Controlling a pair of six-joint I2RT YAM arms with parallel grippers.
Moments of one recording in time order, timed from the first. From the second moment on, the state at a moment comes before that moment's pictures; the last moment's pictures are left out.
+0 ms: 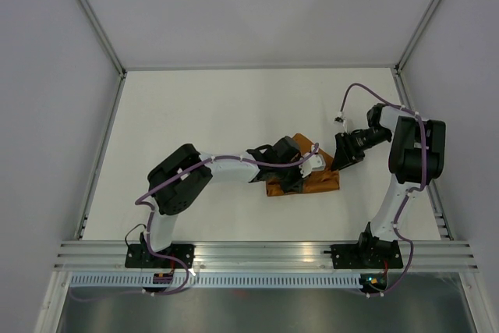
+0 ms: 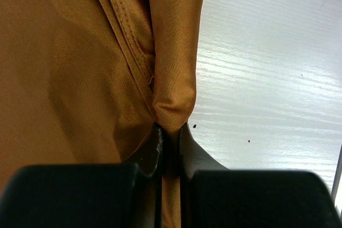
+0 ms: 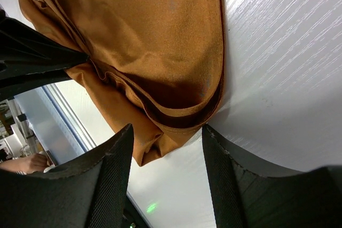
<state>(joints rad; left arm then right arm) -1.00 2.00 1.24 -0.07 0.40 0.20 -0.18 2.02 1.28 -1.08 -0.76 -0.71</state>
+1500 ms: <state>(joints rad) -0.82 2.23 1.42 -0.31 0.97 -0.14 -0.07 1.98 1.36 -0.67 -0.50 -0.43</state>
